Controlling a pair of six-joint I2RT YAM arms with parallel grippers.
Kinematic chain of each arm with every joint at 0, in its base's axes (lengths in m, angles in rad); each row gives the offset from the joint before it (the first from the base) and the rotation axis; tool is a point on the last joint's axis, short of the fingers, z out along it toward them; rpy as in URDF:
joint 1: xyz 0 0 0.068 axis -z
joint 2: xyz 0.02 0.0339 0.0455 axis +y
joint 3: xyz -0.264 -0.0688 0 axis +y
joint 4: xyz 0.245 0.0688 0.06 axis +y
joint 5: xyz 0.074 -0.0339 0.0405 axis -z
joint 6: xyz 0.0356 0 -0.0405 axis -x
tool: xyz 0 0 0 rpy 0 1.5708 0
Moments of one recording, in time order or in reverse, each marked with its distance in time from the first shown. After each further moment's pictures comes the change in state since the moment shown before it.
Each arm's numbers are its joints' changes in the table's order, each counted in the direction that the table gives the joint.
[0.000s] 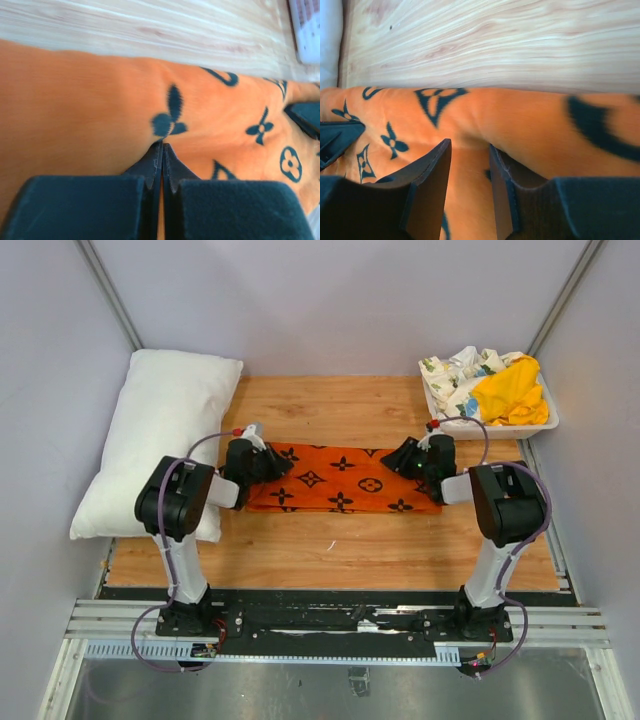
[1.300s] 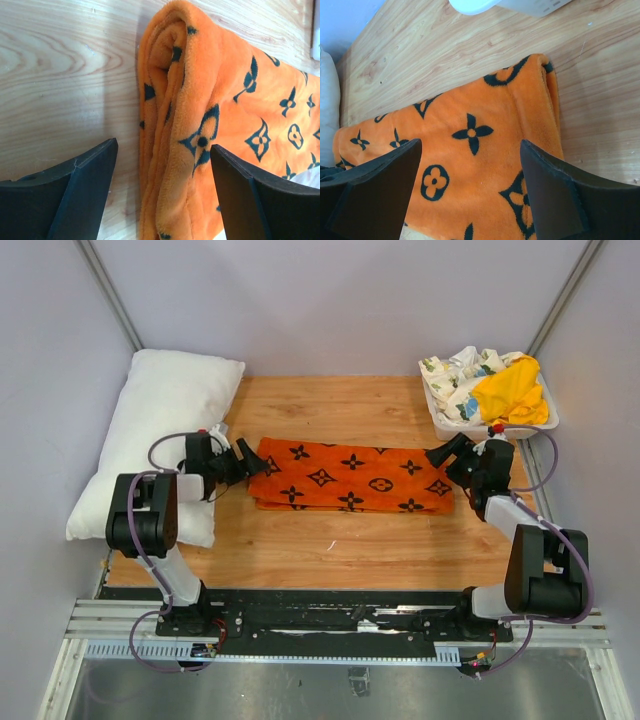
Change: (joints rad) left arm -0.304 -0.203 0.005 0.436 0.224 -0.099; right arm 0.312 -0.501 0.168 0.331 0.015 0.017
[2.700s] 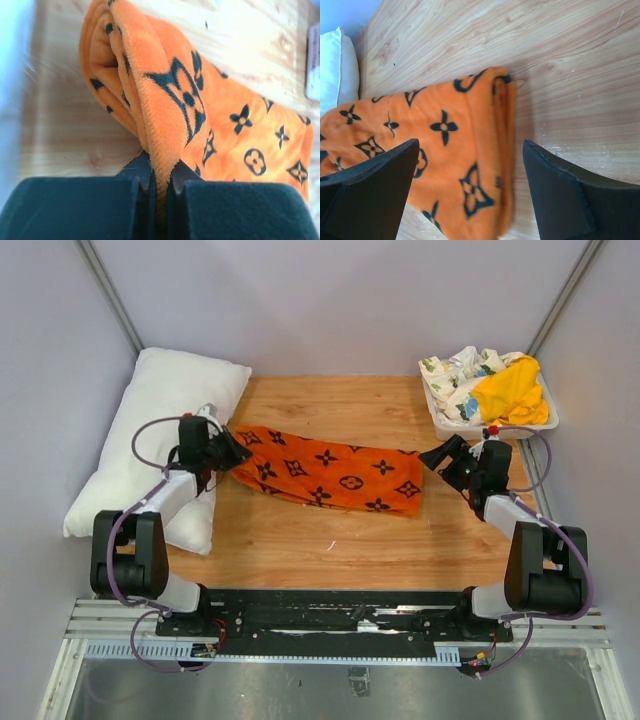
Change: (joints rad) left arm 0.047 -0.256 -0.038 0.238 -0.183 0.058; right arm -0.005 0.017 0.002 0.011 -0.099 -0.038
